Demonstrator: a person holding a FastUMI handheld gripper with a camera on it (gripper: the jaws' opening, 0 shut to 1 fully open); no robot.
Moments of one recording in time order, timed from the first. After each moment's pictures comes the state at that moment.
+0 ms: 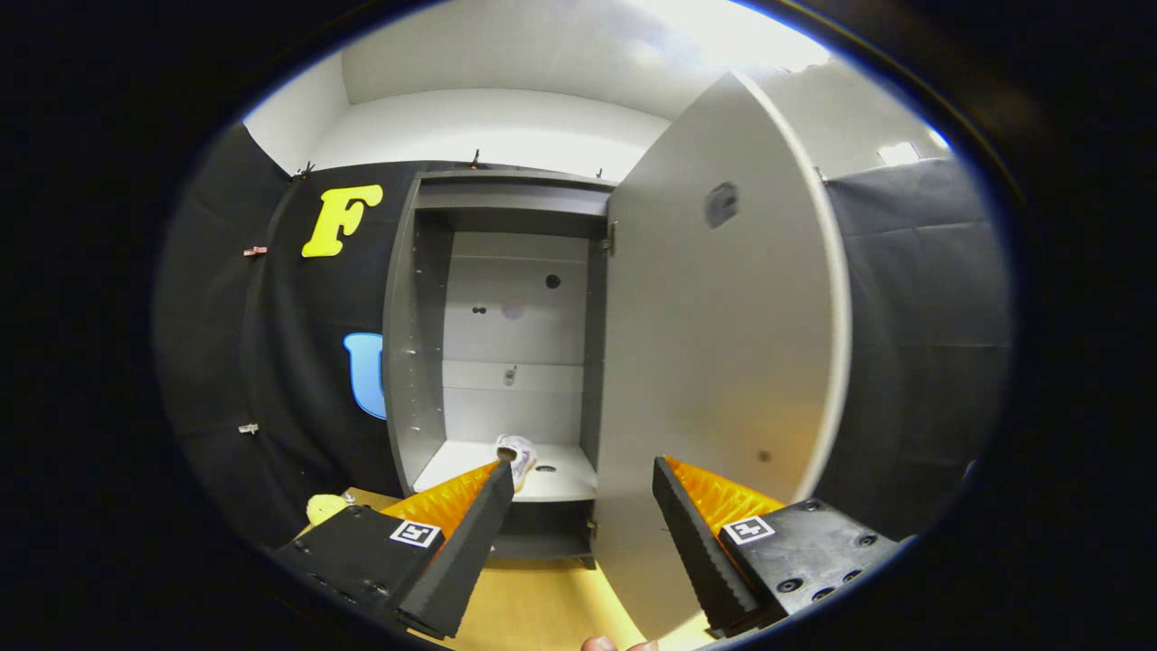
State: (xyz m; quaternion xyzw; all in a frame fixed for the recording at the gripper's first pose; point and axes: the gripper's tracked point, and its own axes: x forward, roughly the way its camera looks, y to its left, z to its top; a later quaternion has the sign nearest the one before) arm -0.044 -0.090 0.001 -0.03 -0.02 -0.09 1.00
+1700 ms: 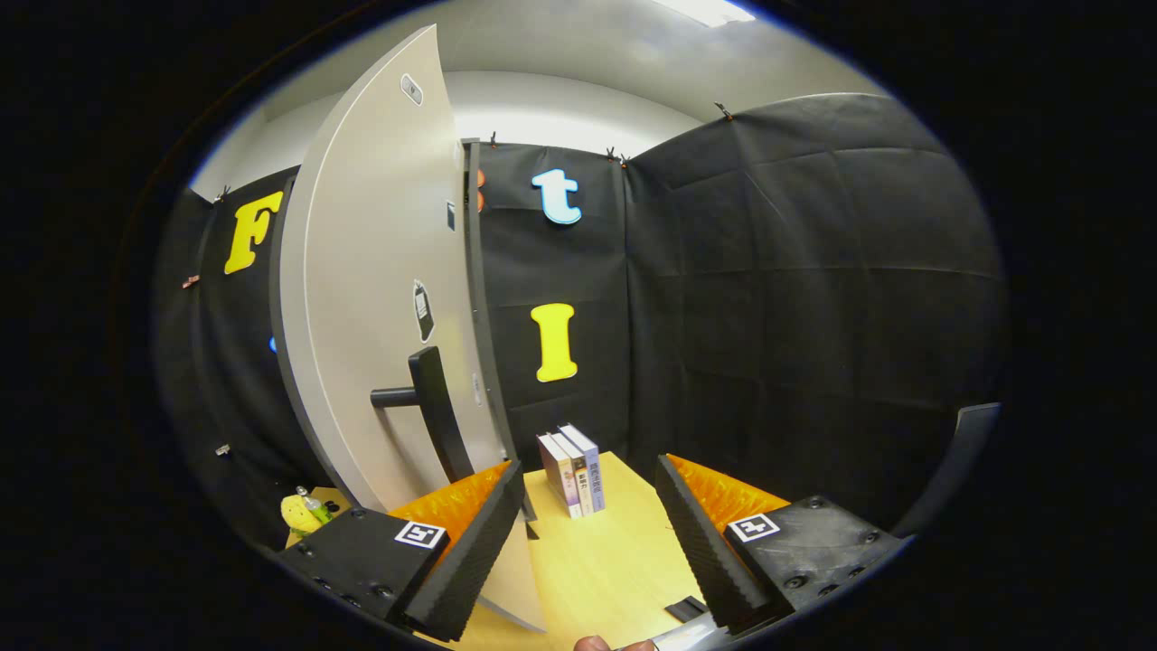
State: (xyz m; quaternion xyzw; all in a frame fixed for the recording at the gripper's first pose) arm -0.046 -0.220 -0.048 0.05 0.05 -0.16 0.98
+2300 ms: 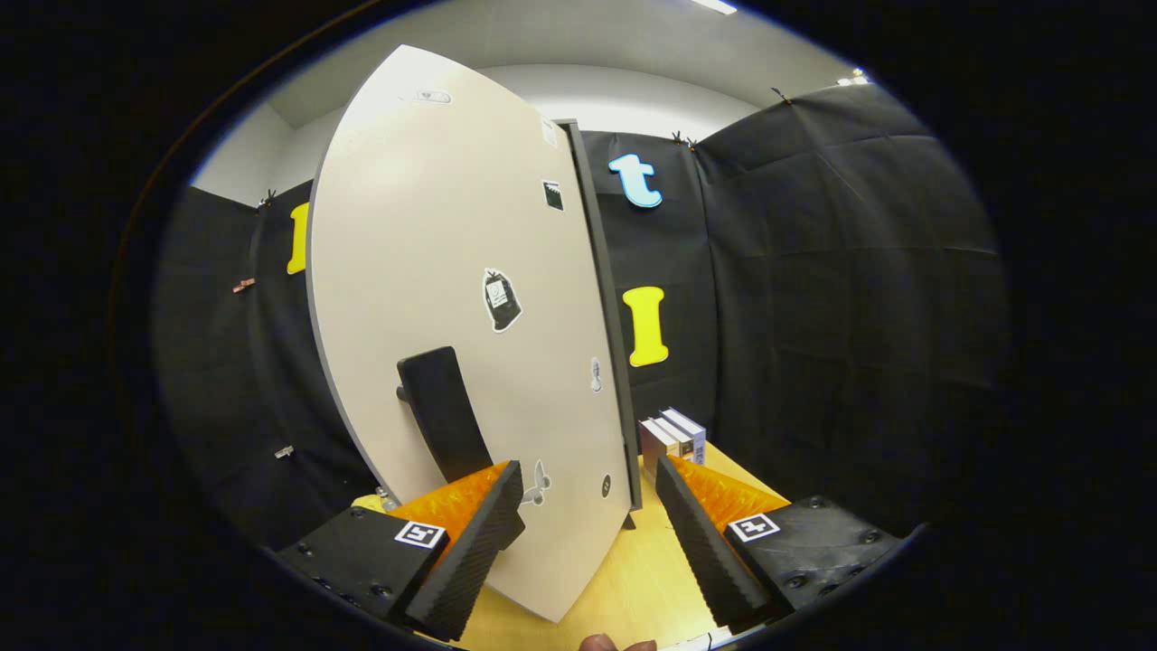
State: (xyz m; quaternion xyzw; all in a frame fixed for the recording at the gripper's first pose) arm 0.001 -0.093 -0.058 0.08 0.06 -0.05 0.99
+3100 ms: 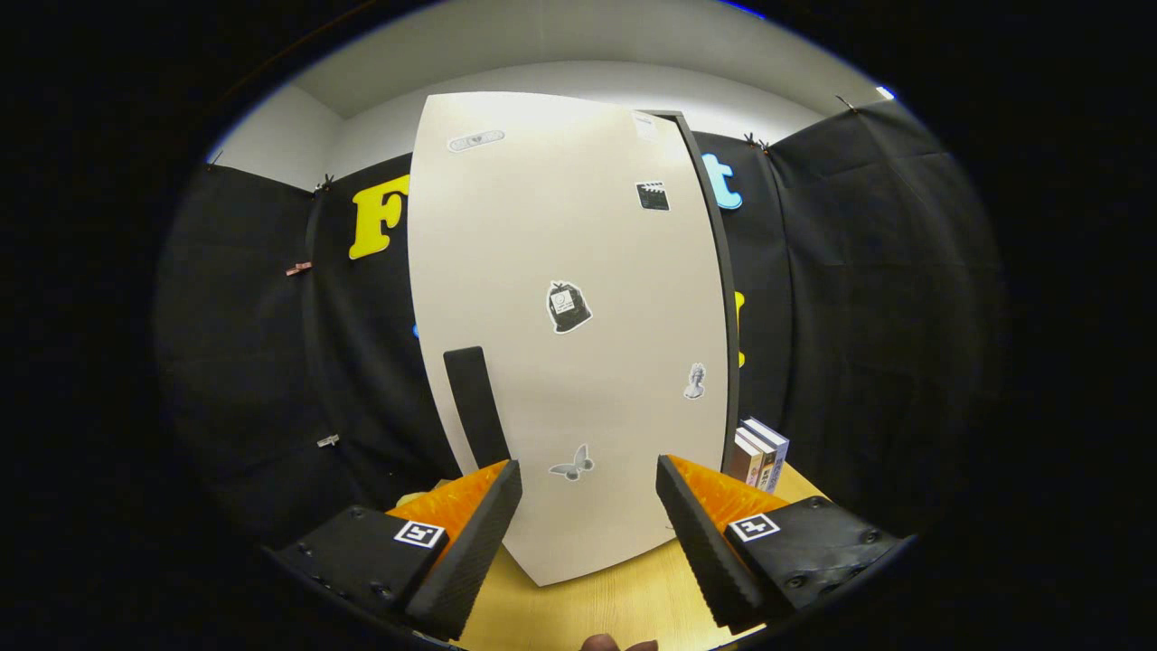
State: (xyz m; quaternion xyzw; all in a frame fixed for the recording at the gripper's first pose) arm 0.025 0.013 -0.055 0.06 0.06 0.04 1.00
